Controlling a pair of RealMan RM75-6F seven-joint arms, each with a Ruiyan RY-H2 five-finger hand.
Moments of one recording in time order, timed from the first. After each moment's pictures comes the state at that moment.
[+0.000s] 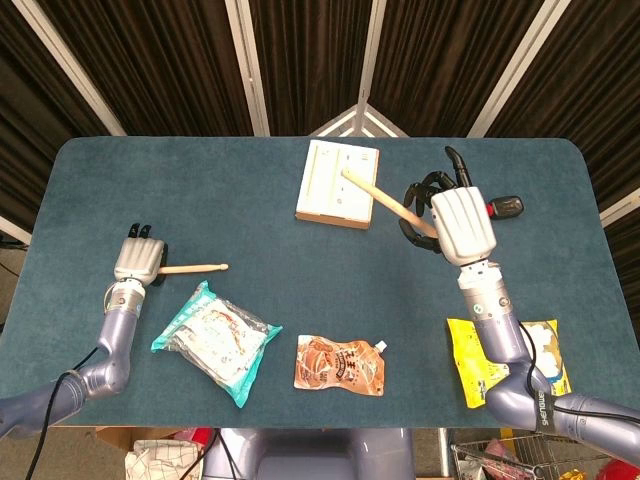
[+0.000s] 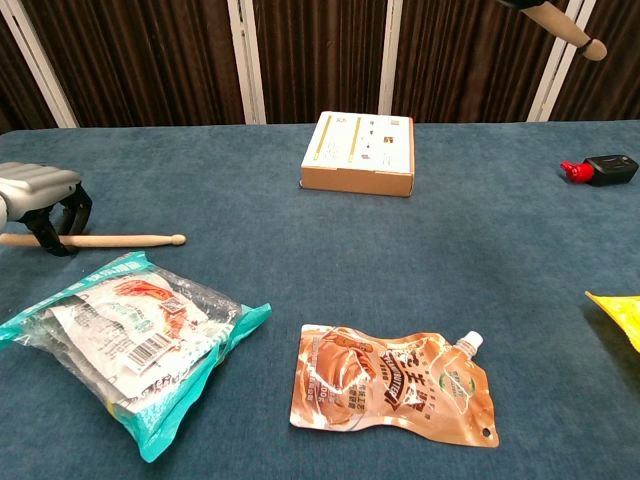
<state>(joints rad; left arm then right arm) -0.72 -1.66 -0.16 -1.01 0.78 0.88 0.62 0.71 -1.32 0.37 -1.64 -1.26 1.28 -0.20</state>
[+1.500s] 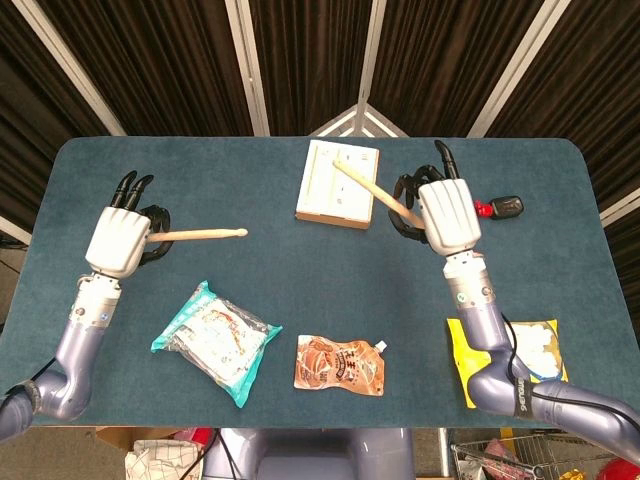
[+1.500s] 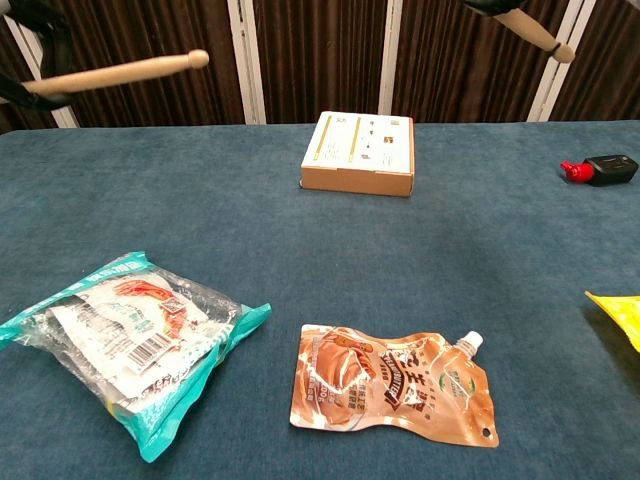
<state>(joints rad) -0.62 -1.39 -0.17 -1.35 1.38 1.37 0.14 0.77 -1.41 0.40 -1.52 -1.23 1.25 -0.22</state>
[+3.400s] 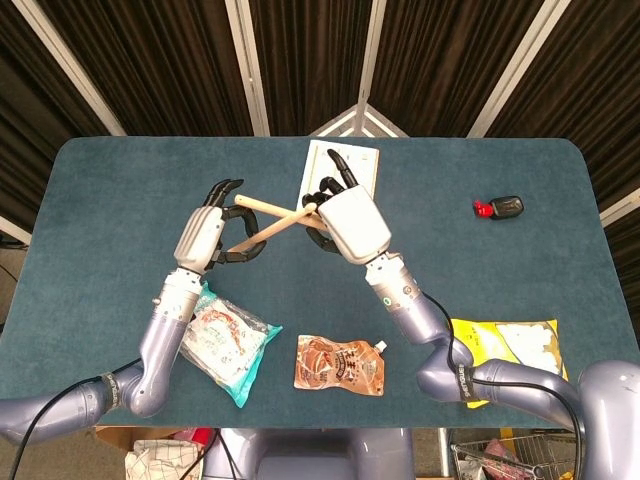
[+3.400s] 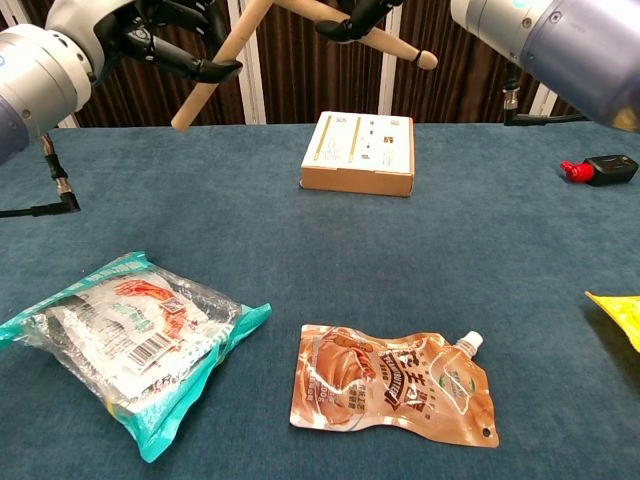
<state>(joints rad) -0.75 -1.60 -0.38 -1.53 1.16 1.19 -0.06 0.97 -1.57 0.38 -1.43 -1.34 1.18 -0.31</state>
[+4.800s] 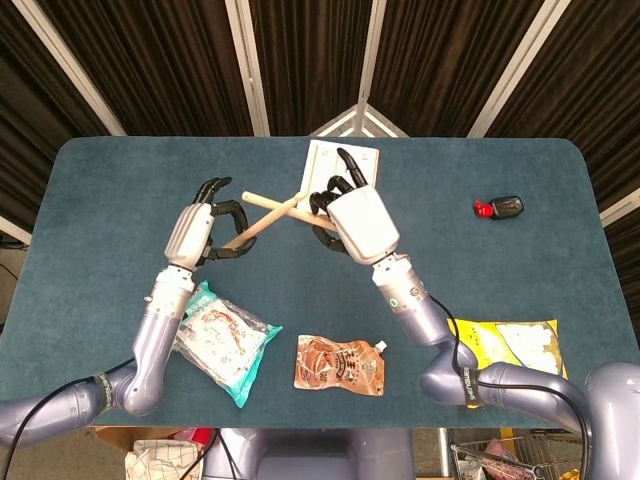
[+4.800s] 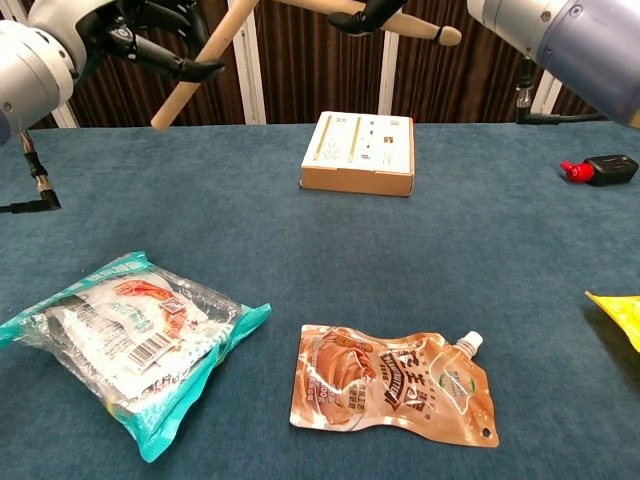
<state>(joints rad) -0.73 -1.57 -0.39 -1.55 1.12 1.17 -0.05 0.95 -1.56 0.38 -1.45 -1.32 1.20 -0.30</state>
